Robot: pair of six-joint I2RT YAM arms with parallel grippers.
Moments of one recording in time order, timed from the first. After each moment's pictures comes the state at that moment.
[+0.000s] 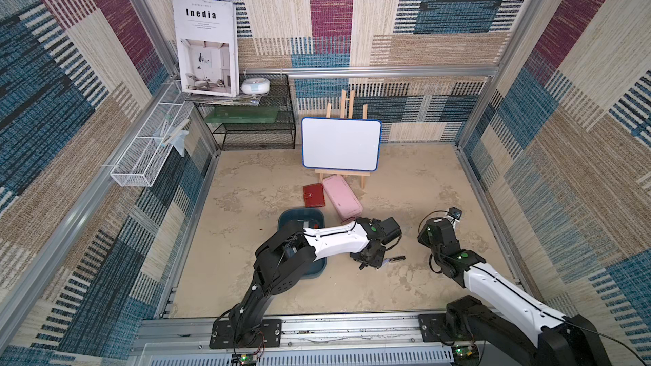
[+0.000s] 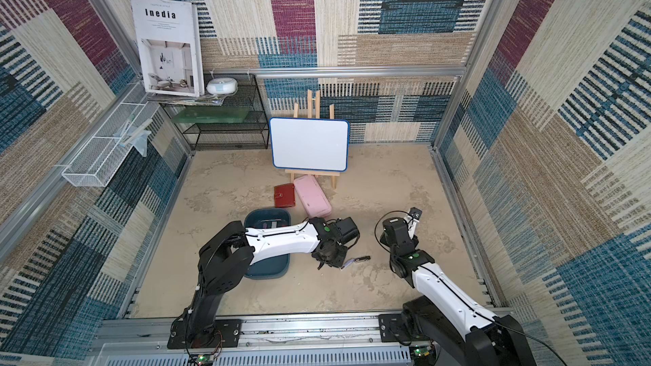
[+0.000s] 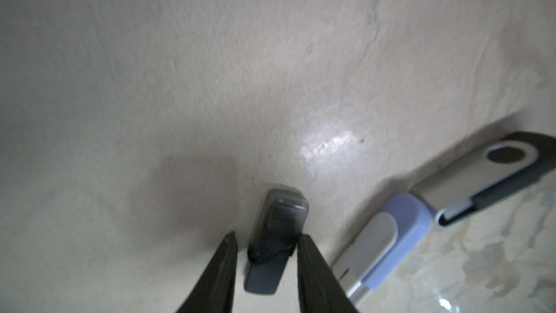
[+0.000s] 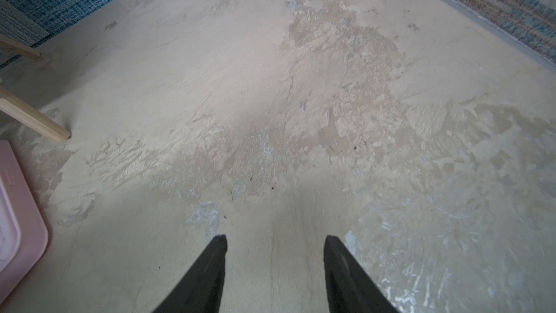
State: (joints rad) left arm -1.07 2.09 1.52 -0.81 -0.03 -0.70; right arm 0.35 0.94 0.35 -0.16 0.48 0.69
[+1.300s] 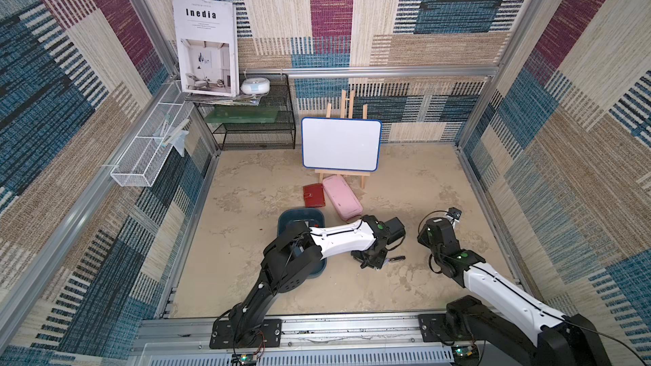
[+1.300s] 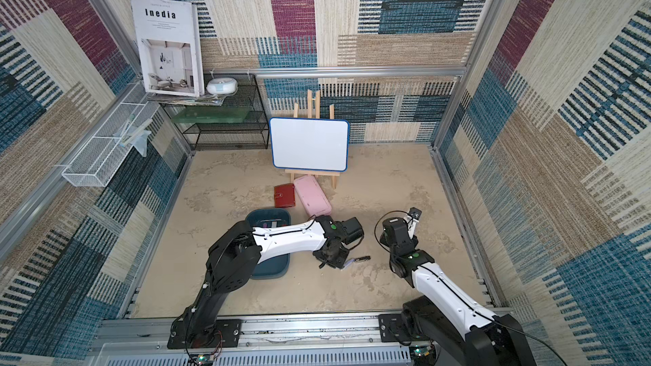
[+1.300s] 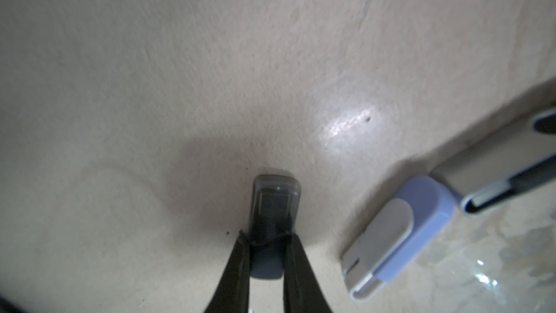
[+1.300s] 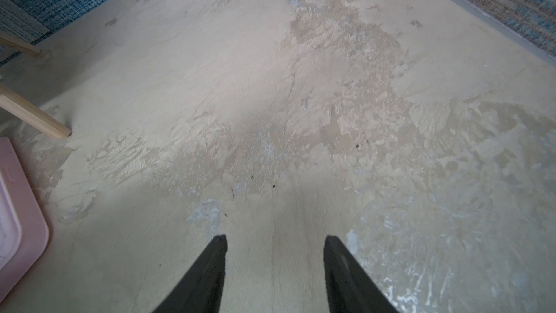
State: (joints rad) left arm -1.08 2.17 1.62 -0.94 -0.04 -0.60; right arm 0.35 0.95 0.35 -0.16 0.48 0.69
